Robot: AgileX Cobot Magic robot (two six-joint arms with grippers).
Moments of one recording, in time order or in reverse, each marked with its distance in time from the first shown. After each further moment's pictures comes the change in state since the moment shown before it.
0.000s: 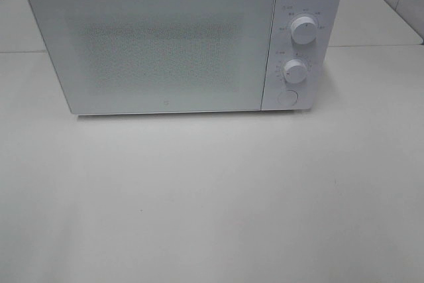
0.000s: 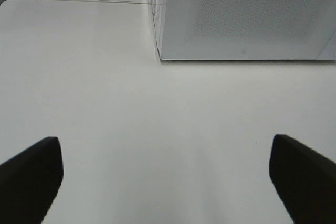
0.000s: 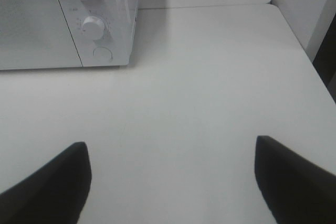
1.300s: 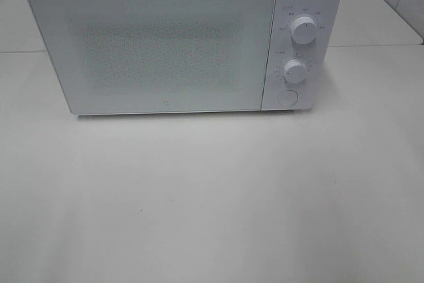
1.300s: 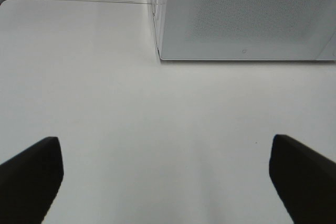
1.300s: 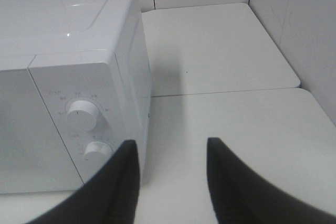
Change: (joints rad) left arm 0.000 0.000 0.000 0.000 0.000 0.000; right arm 0.000 0.768 -0.020 -0.074 -0.892 0.159
